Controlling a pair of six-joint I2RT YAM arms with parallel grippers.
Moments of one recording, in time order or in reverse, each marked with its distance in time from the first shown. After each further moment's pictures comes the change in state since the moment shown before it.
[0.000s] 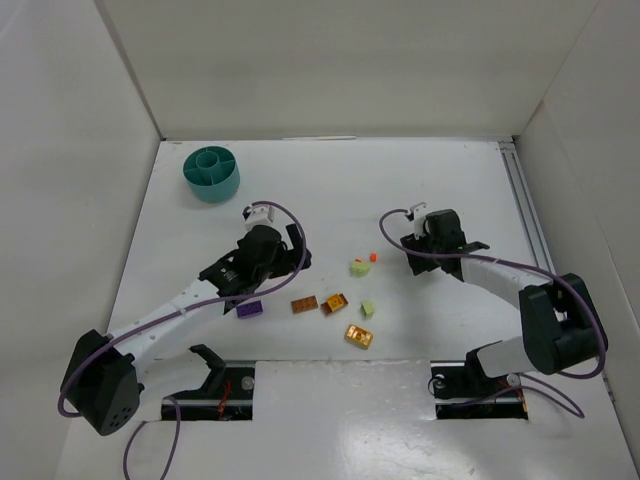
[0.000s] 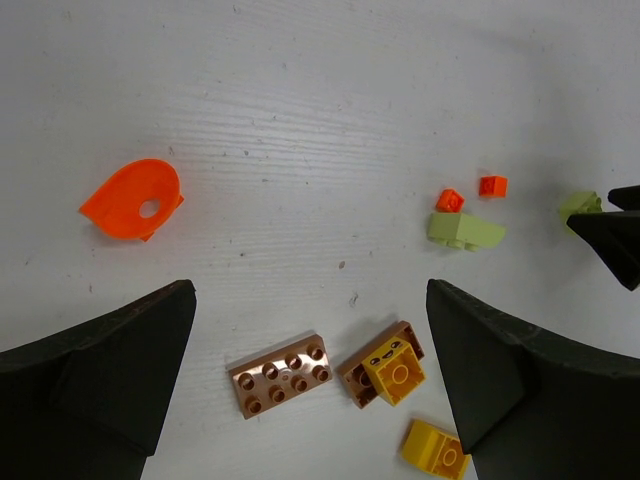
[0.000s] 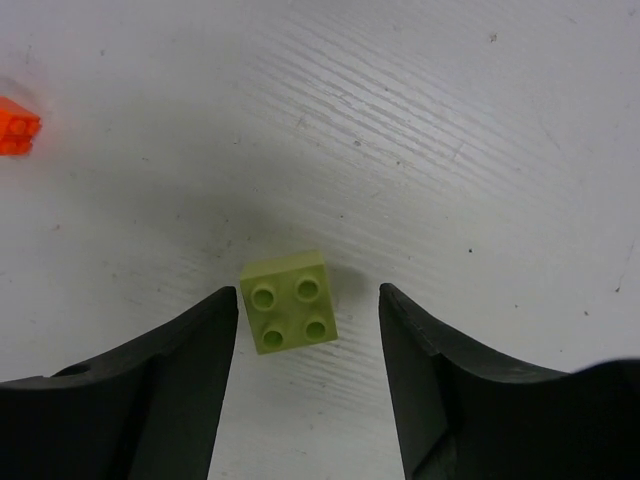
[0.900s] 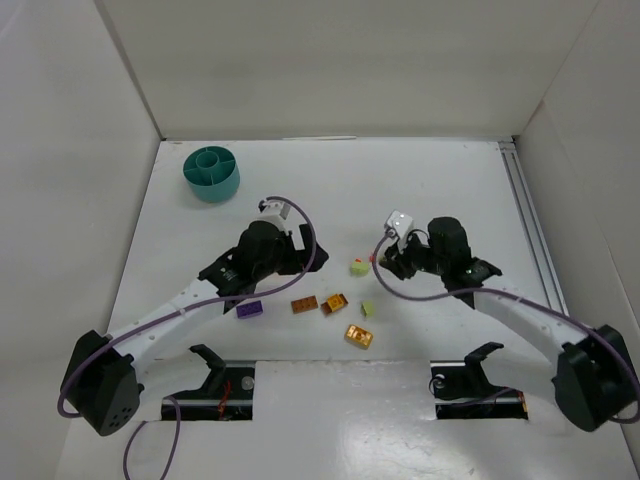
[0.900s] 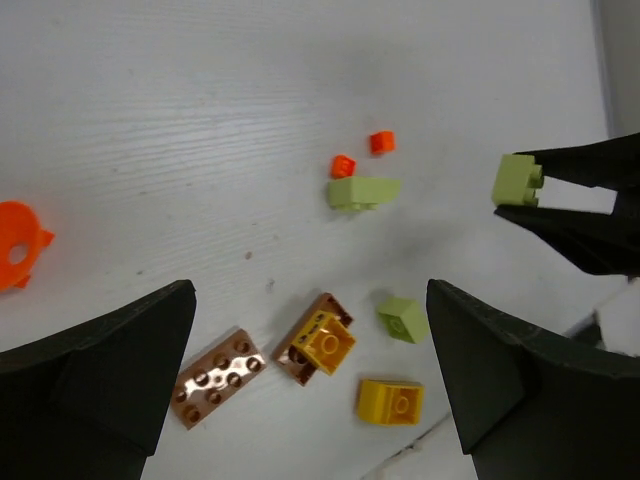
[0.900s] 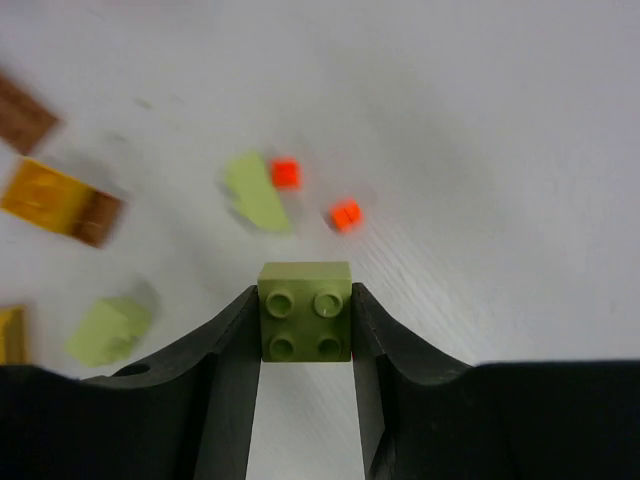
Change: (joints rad) left arm 0.000 0.000 0.008 0.092 0.196 0.087; right arm 0.092 -0.225 -0.071 0.093 -0.370 -0.158
